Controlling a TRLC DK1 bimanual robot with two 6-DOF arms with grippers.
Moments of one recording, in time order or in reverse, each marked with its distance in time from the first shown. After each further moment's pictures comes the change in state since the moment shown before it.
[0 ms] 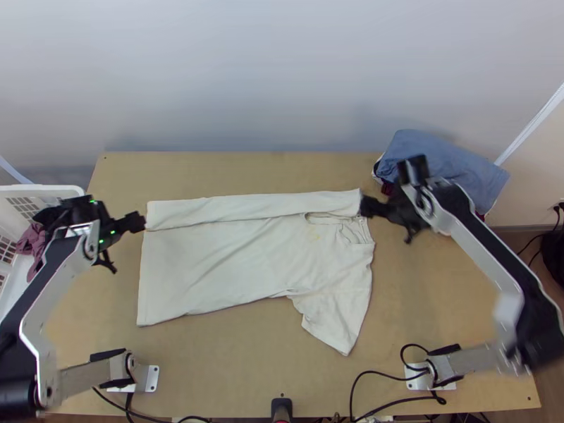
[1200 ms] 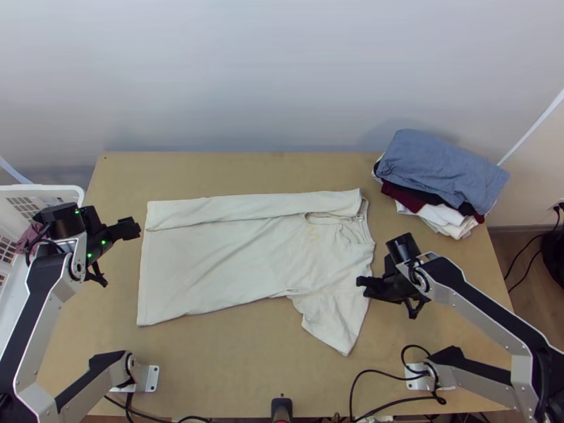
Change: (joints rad) left arm -0.019 -0.203 -0.008 -0.130 0.019 0.040; right arm 0.125 -0.226 -0.573 0.076 -0.181 0.115
